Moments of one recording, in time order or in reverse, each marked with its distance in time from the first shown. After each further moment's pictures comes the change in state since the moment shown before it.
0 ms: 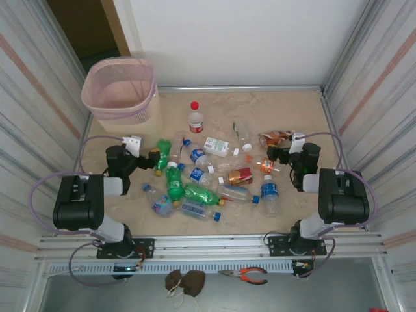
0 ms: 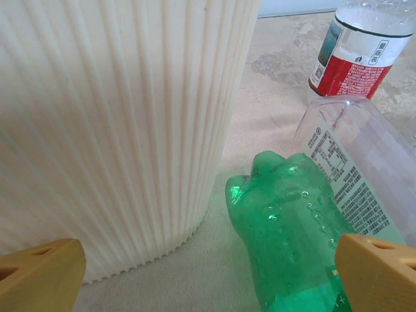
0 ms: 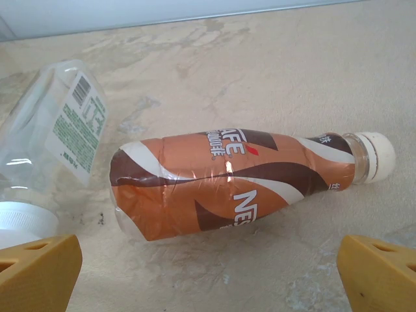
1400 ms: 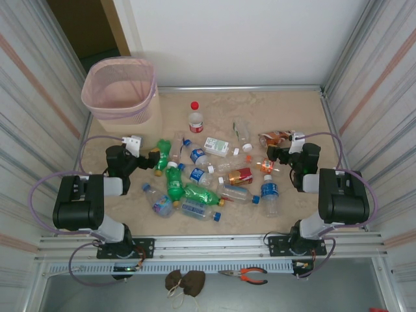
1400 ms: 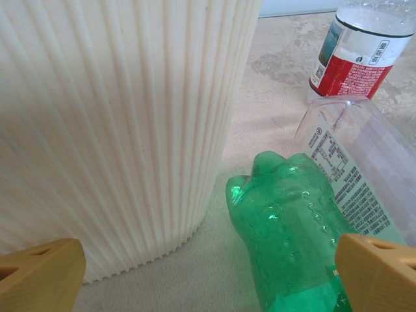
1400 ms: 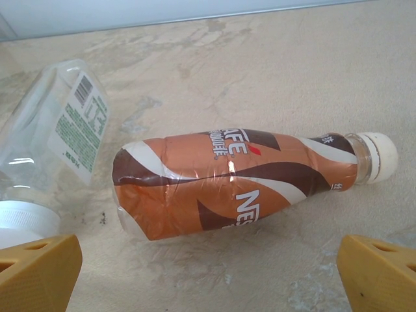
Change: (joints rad) left arm 0.000 0.000 0.000 0.000 -0.001 0.000; right arm 0.007 -0.001 -0.003 0.002 0.006 -0.002
